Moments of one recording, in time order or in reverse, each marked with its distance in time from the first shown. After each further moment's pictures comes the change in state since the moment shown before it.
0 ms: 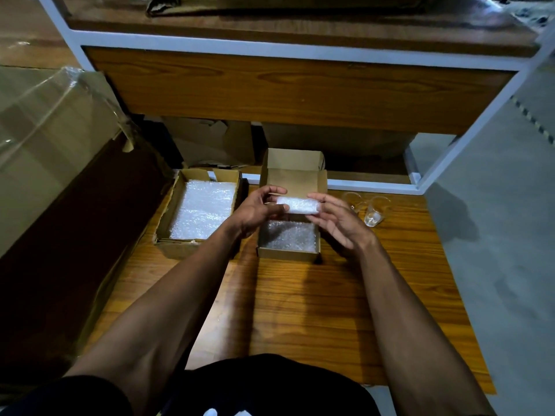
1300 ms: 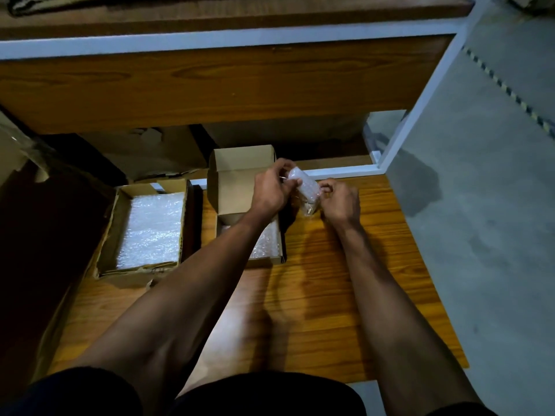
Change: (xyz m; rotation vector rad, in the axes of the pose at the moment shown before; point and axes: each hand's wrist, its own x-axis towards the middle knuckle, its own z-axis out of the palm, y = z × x) left_hand 0.101 0.013 0.133 0.583 0.248 0.348; right_hand 0.010 -0.021 -0.089 -1.082 0.742 -0.214
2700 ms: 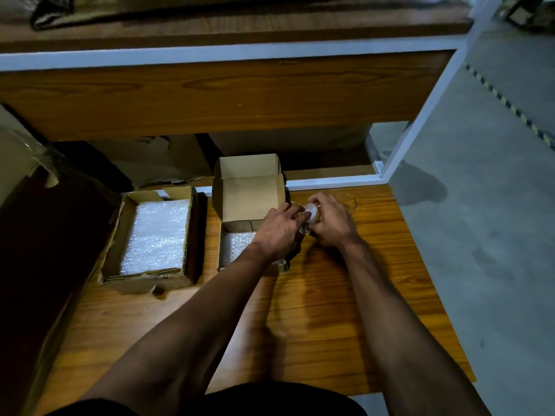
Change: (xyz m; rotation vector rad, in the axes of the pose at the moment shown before) left_hand -0.057 -0.027 0.005 0.841 -0.362 0.466; right_hand -0.016 0.000 0.008 -0.152 -0.235 -0.187
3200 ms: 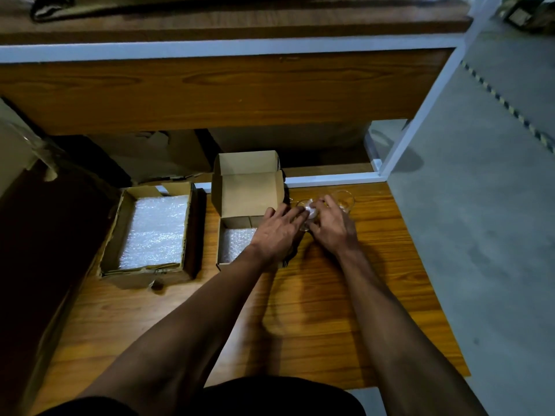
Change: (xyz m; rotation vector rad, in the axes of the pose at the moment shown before) left_hand -0.009 0.009 0.001 0.147 -0.132 -0.026; right_hand -0.018 0.005 0.007 -0.228 0.060 -0.054
